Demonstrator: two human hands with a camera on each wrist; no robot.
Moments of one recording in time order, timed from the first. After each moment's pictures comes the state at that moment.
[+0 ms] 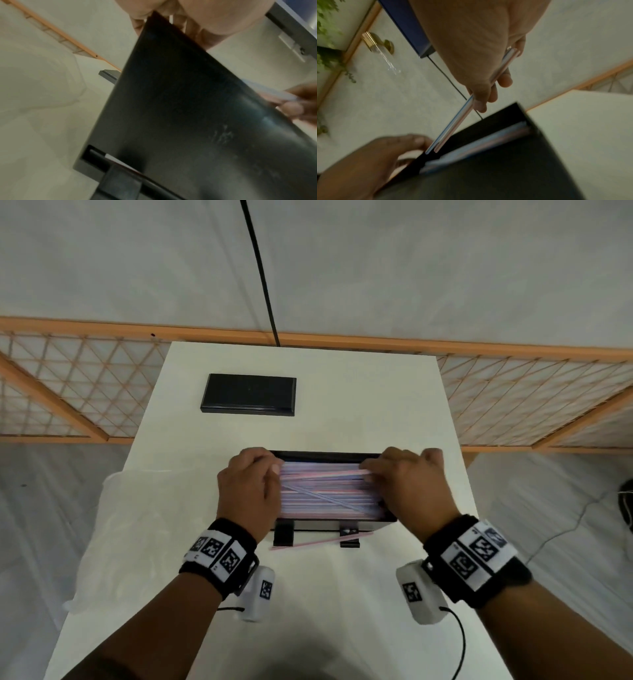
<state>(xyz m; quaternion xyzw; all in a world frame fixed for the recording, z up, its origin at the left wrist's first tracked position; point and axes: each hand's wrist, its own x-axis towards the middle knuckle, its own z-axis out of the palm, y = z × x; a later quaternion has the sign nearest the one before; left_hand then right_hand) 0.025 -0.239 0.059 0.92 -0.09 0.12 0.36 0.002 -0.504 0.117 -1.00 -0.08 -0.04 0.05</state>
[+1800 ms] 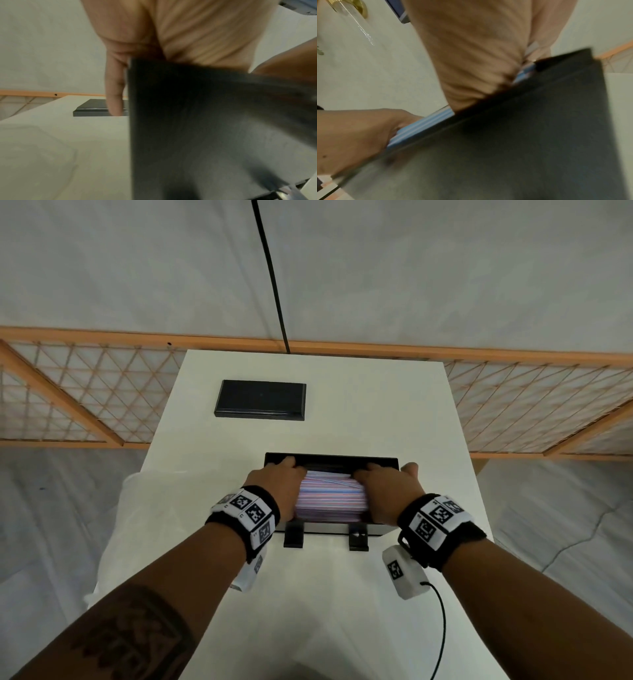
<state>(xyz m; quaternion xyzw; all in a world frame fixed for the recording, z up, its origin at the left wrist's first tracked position) 0.054 -0.255 0.086 0.95 -0.20 -0.24 -0.01 0.029 -0.479 0.089 -0.97 -0.10 0.23 -0.03</state>
